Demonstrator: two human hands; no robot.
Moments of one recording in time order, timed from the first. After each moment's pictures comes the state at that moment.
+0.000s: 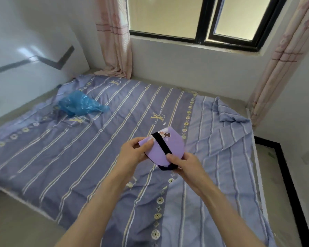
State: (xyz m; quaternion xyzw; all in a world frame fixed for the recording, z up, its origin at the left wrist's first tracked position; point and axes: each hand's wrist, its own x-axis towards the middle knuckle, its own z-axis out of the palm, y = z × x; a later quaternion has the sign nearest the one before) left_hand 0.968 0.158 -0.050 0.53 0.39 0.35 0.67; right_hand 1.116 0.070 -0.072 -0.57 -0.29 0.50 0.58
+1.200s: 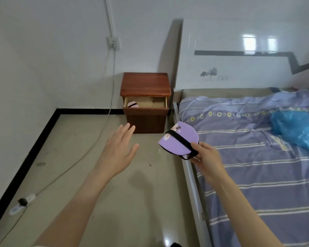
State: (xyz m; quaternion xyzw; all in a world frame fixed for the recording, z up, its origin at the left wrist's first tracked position) left_hand 0.251 0.162 -0.119 0.54 0.82 0.22 0.02; right_hand 0.466 0.308 -0.105 -0.46 -0.48 0.69 0.28
